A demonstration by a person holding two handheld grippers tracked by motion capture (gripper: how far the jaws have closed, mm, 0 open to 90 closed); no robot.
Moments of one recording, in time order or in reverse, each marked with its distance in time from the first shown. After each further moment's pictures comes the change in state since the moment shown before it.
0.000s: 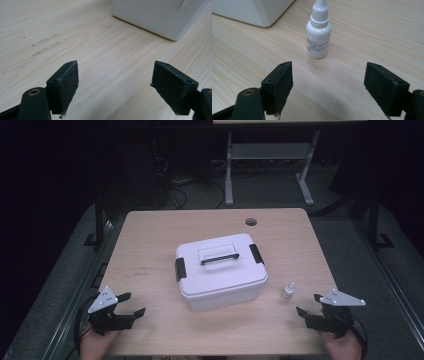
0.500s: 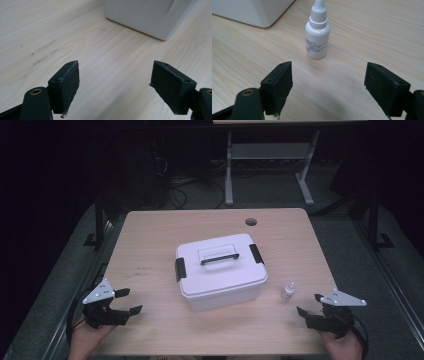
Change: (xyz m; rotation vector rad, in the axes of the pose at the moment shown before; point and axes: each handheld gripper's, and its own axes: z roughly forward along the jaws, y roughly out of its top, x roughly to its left) left arm 0.009 0.029 -0.013 0.066 -0.084 0.067; right arm 0.000 0.001 -0.002 -0.002 -0.004 0.000
